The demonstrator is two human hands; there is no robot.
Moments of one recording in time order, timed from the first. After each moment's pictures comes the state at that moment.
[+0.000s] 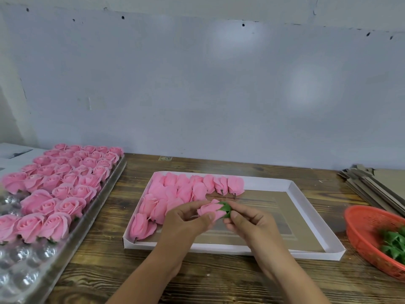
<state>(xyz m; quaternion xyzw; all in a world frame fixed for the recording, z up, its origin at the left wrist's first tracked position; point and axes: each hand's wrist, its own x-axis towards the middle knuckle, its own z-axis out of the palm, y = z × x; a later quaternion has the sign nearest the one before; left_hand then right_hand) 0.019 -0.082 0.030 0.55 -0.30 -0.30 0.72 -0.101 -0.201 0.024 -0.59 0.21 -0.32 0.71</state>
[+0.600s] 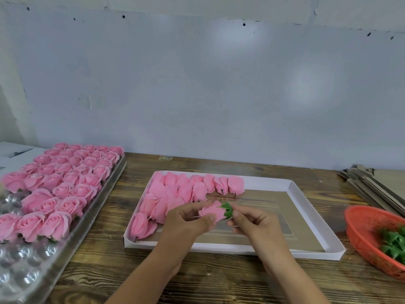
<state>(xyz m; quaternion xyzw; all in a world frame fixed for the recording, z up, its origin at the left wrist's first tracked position) 0.021 -0.082 0.029 0.57 -0.28 -0.32 0.71 -0.102 -0.203 0.027 -0.65 0.23 -0.35 0.64</state>
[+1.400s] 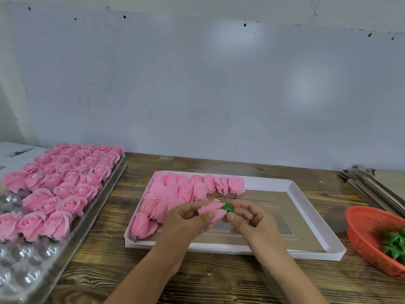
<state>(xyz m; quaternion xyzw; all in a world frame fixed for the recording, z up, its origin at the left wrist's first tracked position) 0.026 -0.082 0.028 0.50 -0.27 -0.37 0.74 -0.101 -0.200 0.026 -0.65 0.18 -0.36 0.65</state>
